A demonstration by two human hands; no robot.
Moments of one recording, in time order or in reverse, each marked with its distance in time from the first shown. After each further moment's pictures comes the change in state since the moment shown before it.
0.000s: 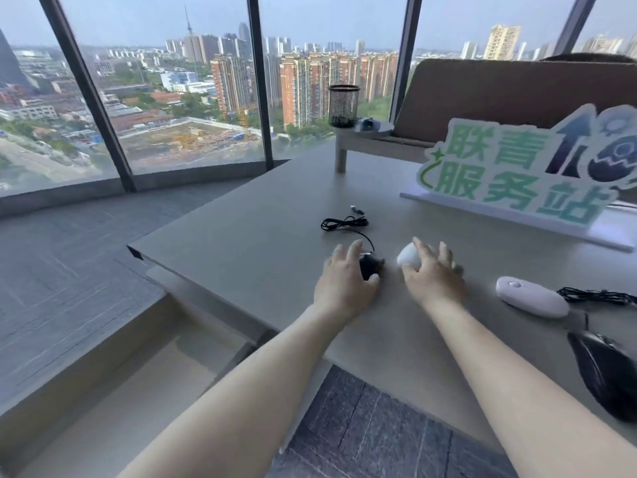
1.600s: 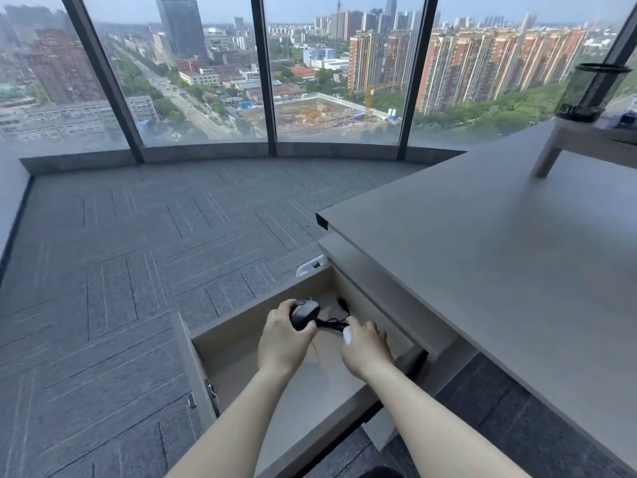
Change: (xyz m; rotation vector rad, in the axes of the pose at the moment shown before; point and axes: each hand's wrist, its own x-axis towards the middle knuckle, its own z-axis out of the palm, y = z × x) left_hand -0.144 -0.329 -0.130 -0.231 0.469 -0.629; right_hand -0.184 -0.236 0.255 -0.090 -0.714 -0.432
